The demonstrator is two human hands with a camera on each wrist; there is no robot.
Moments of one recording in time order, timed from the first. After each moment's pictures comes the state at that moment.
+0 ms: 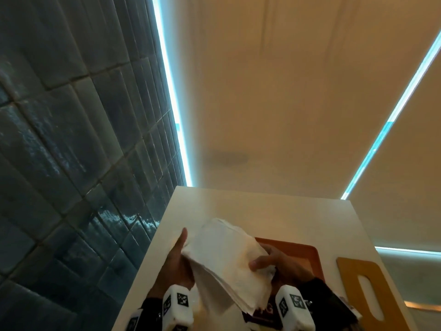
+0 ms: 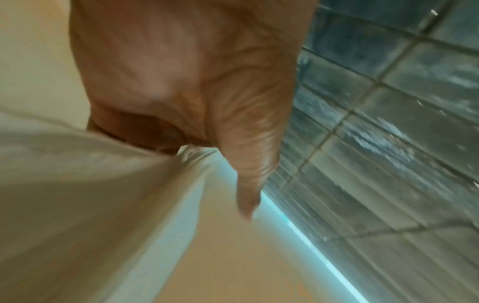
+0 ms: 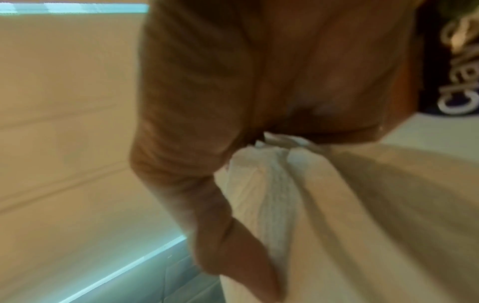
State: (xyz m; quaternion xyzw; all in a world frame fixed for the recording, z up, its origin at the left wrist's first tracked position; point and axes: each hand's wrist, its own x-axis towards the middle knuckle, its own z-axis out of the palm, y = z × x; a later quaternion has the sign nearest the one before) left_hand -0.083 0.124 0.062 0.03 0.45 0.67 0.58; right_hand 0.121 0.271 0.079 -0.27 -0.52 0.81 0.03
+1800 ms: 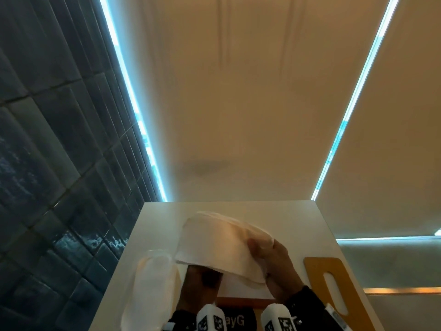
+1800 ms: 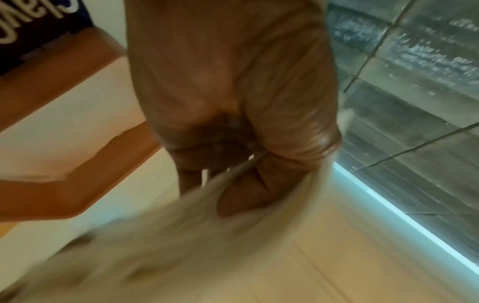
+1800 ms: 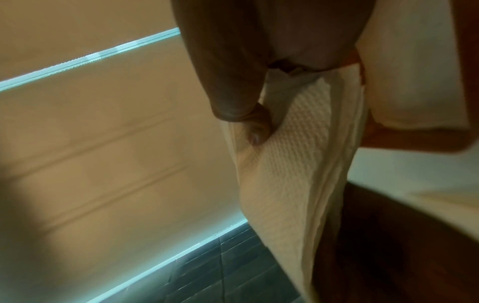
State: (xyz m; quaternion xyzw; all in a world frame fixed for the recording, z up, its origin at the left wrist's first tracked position) left_hand 0.034 0.194 0.082 0.08 0.30 0.76 0.58; right_hand 0.175 0.278 0.112 -0.41 -0.45 0.71 0.36
